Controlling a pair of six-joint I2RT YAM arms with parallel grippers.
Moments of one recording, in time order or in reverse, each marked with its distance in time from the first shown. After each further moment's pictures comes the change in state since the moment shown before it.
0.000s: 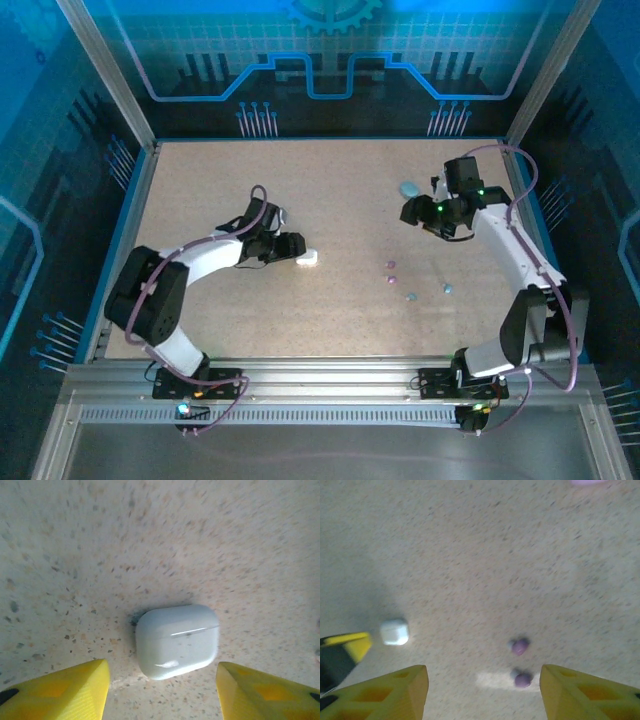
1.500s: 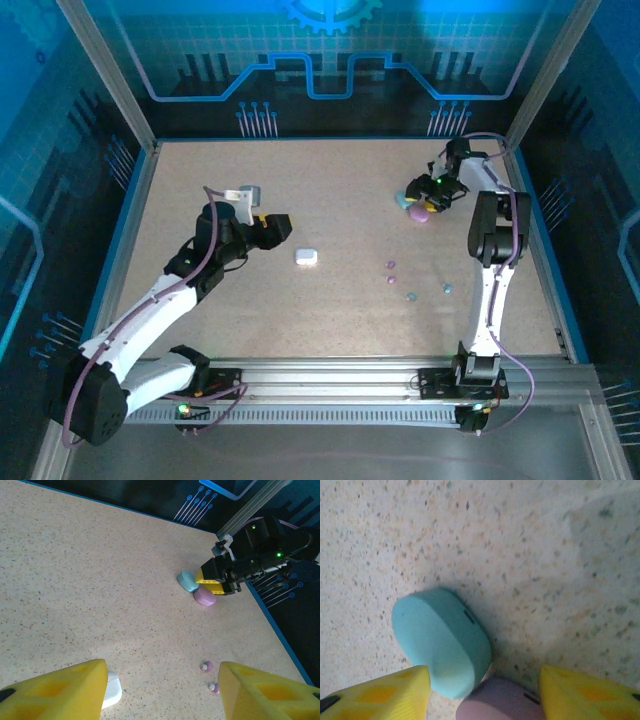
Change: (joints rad) left arm 0.000 -0.539 -0.165 0.217 -0.034 0.058; right arm -0.167 0.835 0.637 -0.060 -0.163 -0.229
